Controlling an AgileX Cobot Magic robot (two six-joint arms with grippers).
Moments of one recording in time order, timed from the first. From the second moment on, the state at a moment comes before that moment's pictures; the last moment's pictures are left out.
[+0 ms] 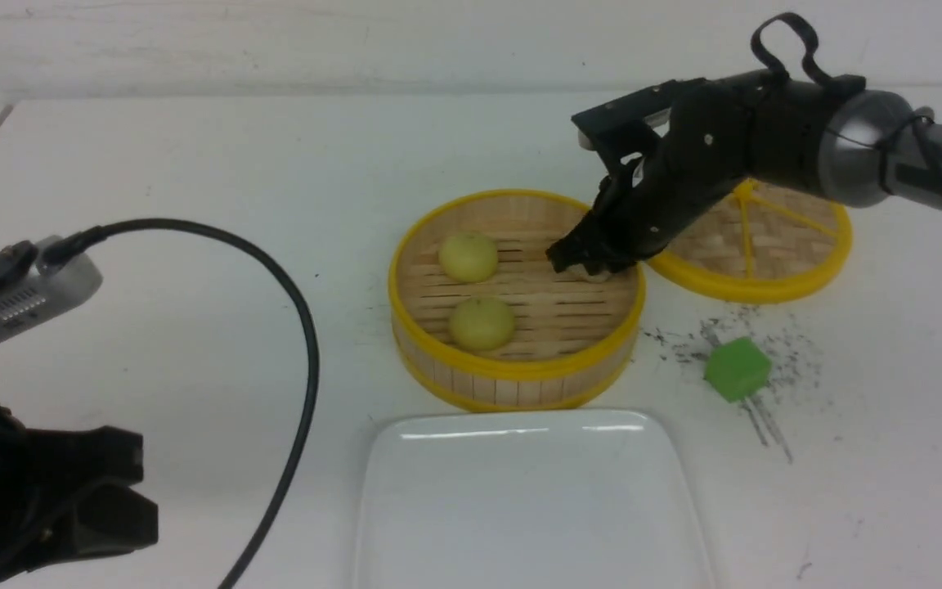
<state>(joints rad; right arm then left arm) 0.42 2.10 -1.68 0.11 0.65 -0.09 0.02 0.93 -0.74 -0.45 1.09 0.05</state>
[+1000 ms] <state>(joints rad) 0.70 1.66 -1.04 0.29 0.79 -0.04 0.02 0.95 -0.76 -0.50 1.07 0.05</state>
